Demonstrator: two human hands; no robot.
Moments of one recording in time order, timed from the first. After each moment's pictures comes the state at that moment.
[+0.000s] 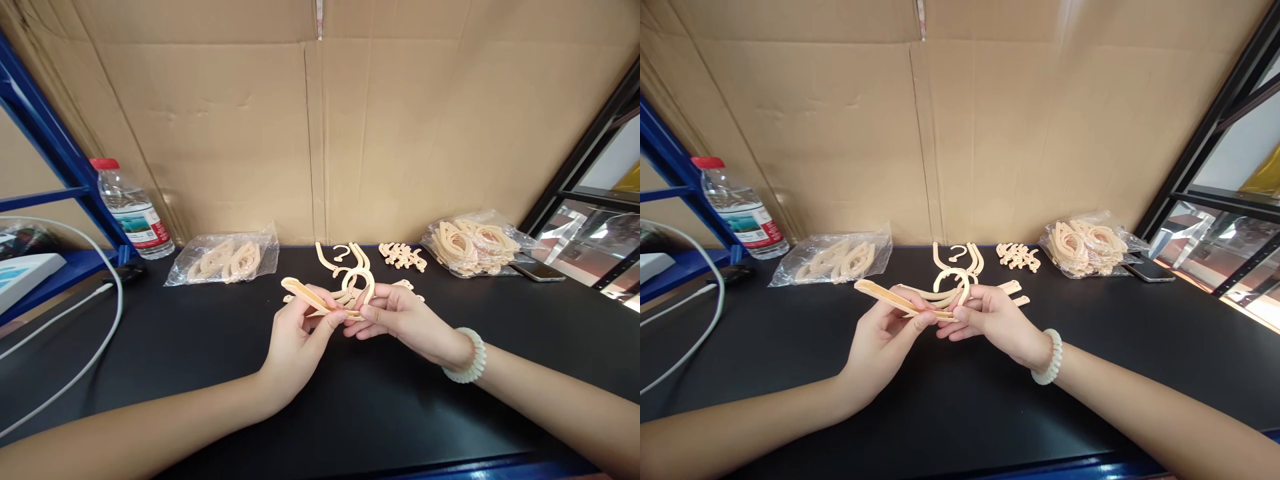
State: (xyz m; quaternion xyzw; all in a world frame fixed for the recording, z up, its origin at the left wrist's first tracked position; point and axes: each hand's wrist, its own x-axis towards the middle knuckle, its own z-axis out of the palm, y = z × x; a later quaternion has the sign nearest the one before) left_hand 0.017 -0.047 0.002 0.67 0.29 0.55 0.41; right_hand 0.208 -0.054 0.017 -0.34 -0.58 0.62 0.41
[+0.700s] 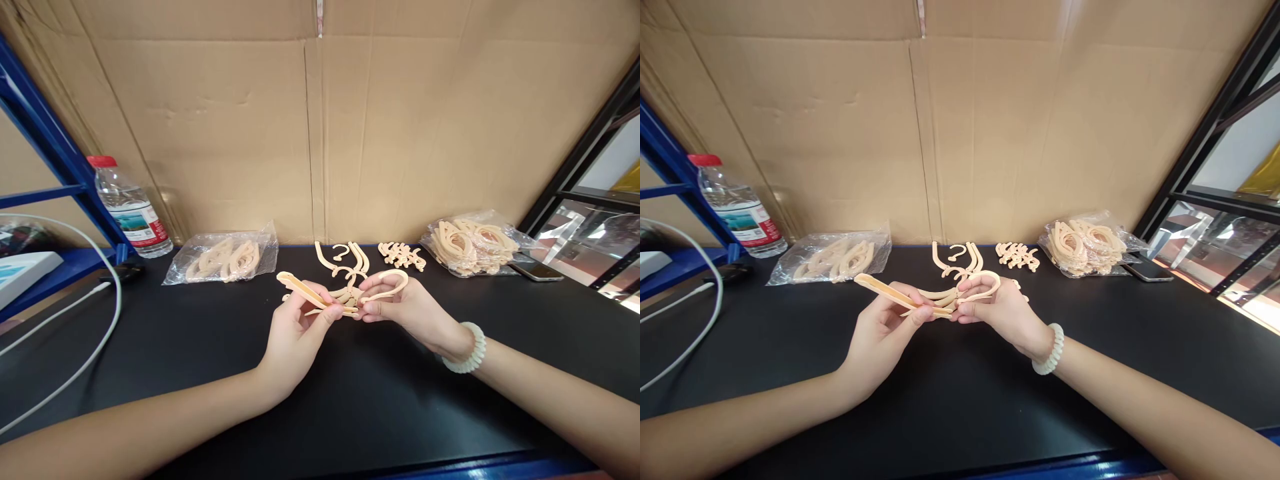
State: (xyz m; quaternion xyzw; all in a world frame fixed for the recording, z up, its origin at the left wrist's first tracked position) left_hand 0.018 -0.046 0.006 0.64 0.33 0.54 0.42; right_hand 0.217 -0.045 0.012 -0.40 -0.55 0.56 0.47
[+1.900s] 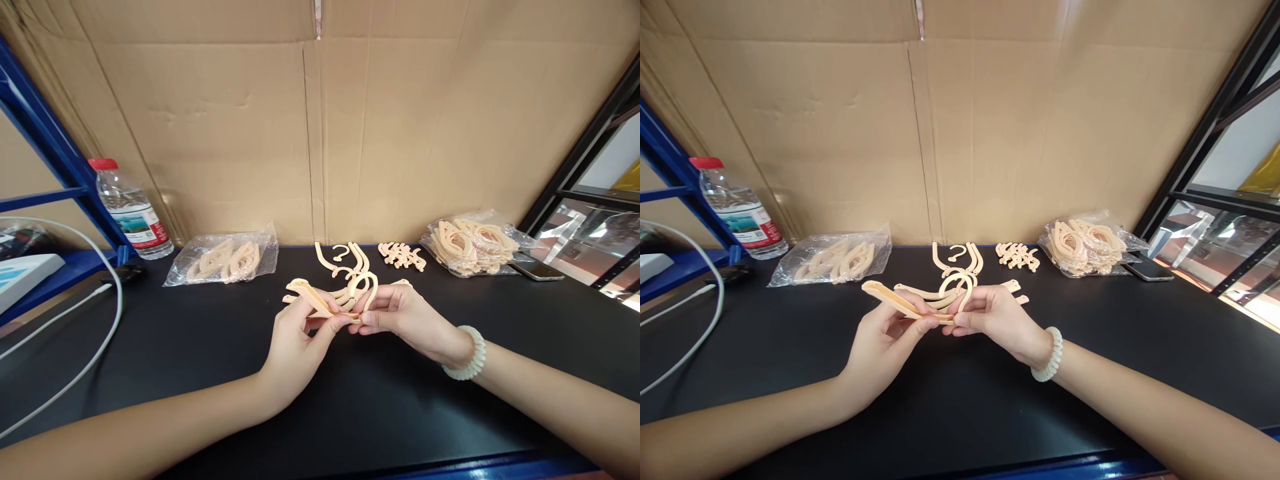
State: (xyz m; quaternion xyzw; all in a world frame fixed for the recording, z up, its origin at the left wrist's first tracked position) left_hand 0.018 -0.050 0.005 0.69 0.32 0.53 0.37; right_hand 0.212 -0.051 0.013 -0.37 -0.56 0.61 0.43
